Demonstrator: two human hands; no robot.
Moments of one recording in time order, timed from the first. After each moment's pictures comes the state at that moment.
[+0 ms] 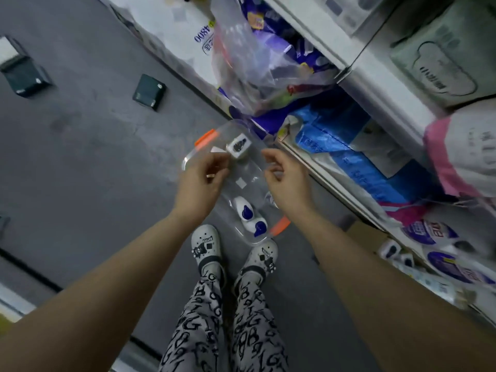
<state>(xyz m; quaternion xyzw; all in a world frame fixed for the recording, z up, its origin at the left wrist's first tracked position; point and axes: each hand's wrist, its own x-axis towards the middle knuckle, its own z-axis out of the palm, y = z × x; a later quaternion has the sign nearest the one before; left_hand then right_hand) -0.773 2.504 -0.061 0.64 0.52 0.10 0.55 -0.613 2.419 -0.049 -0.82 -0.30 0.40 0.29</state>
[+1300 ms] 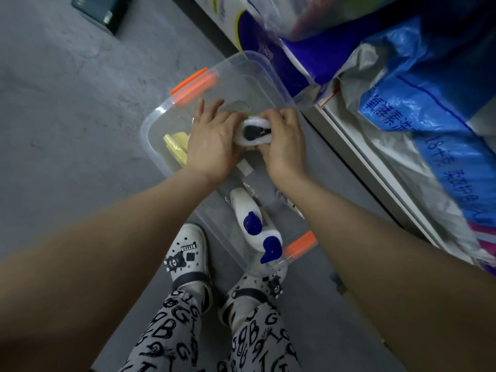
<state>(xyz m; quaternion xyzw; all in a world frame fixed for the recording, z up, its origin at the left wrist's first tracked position) -0.728 2.525 -0.357 0.86 0.42 0.05 0.28 -0.598 2.459 -0.347 -0.84 -0.46 0.26 0.13</state>
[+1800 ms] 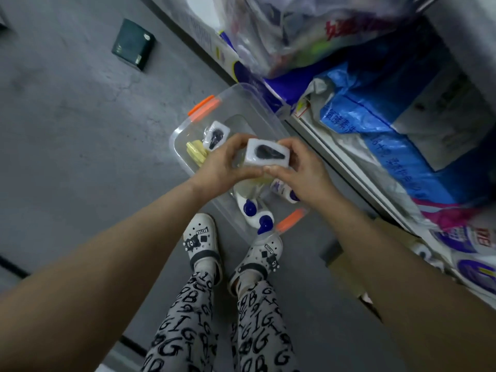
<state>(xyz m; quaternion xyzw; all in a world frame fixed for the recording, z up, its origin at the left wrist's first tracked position) -0.752 2.502 -0.218 0.63 0.39 0.02 0.67 -0.581 2.402 -0.175 -0.76 -0.32 0.50 0.28</state>
